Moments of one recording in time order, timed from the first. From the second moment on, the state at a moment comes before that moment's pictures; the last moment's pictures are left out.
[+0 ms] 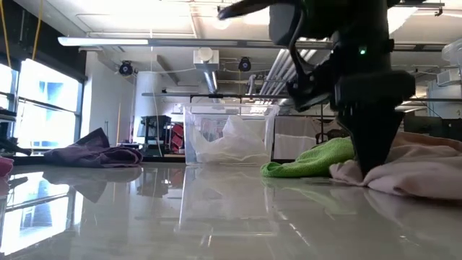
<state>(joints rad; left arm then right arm) -0.28 1.28 1.14 -0.16 -0.32 -0.56 0.31 1.94 1.26 -0.90 0.01 0.74</state>
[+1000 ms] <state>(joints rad) -0.37 1.34 1.26 0.05 -0.40 0.12 0.29 1.30 1.24 -0.37 0.33 0.41</state>
